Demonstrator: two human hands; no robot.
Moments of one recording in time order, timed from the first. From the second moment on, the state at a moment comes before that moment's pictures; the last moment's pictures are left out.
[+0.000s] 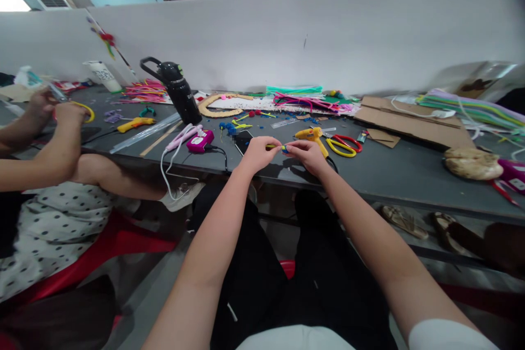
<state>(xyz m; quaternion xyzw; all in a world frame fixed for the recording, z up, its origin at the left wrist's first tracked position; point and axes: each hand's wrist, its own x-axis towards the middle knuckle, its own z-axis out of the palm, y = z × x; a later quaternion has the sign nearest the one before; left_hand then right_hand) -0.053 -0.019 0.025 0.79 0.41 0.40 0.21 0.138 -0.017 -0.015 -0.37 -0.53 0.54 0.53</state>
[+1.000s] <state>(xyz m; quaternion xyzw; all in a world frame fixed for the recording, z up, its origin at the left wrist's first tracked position) -0.097 0.002 0.025 0.61 0.62 0.44 0.21 0.097 0.045 -0.007 -0.60 -0.76 0.09 0.23</state>
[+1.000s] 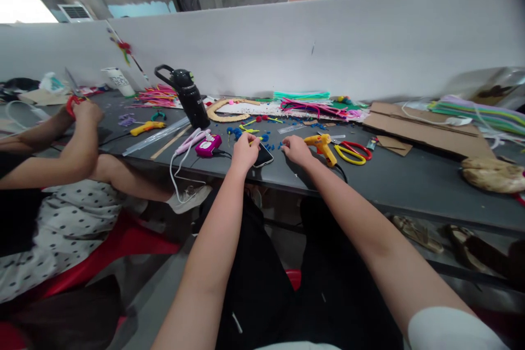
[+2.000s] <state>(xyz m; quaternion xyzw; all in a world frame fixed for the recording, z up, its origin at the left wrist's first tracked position) -0.069 -0.006 0.019 0.67 0.53 0.38 0.35 0.126 -0.007 0.001 -0.36 -0.56 0.53 0.53</state>
